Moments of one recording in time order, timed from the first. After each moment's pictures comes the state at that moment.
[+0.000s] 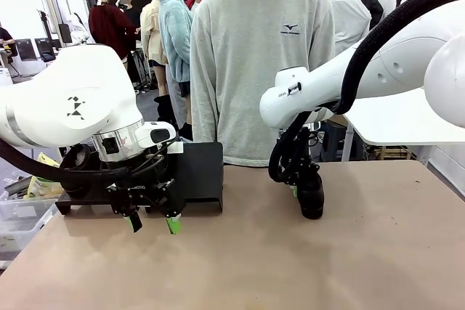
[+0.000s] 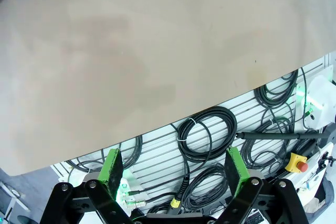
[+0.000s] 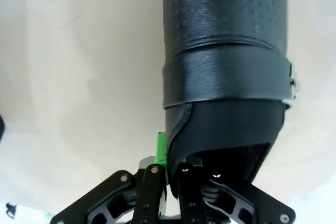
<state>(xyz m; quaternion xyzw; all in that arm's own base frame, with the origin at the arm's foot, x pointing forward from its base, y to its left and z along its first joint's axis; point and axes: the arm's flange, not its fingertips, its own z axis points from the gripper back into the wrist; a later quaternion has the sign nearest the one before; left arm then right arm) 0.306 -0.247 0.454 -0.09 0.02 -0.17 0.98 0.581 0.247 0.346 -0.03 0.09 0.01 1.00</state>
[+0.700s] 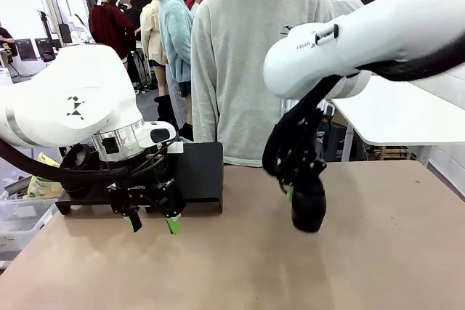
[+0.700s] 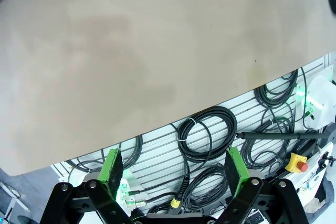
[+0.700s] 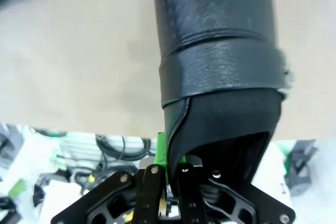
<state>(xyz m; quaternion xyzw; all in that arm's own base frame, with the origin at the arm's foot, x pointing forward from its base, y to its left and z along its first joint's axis) 0.305 -0.247 0.455 -0.09 0.02 -0.17 0.98 0.400 0.276 0.448 0.04 0.09 0.02 1.00</state>
